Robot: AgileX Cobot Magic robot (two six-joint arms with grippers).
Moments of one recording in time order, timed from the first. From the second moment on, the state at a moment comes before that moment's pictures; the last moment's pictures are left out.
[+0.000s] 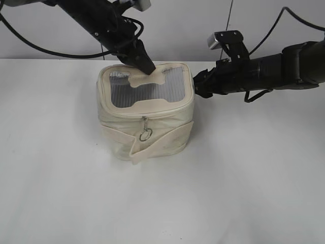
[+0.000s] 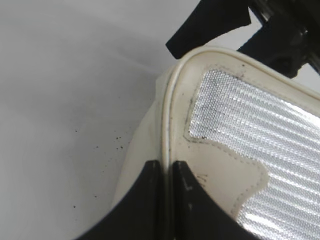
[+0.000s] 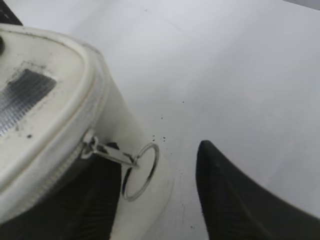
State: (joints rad) left arm -0.38 2.24 -1.97 -0.64 1.12 1.01; right arm 0.26 2.10 -1.19 1.77 0.49 -1.91
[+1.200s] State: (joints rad) left arm -0.38 2.24 -1.97 -0.63 1.09 0.93; right arm 0.24 1.85 -0.88 1.67 0.49 -1.82
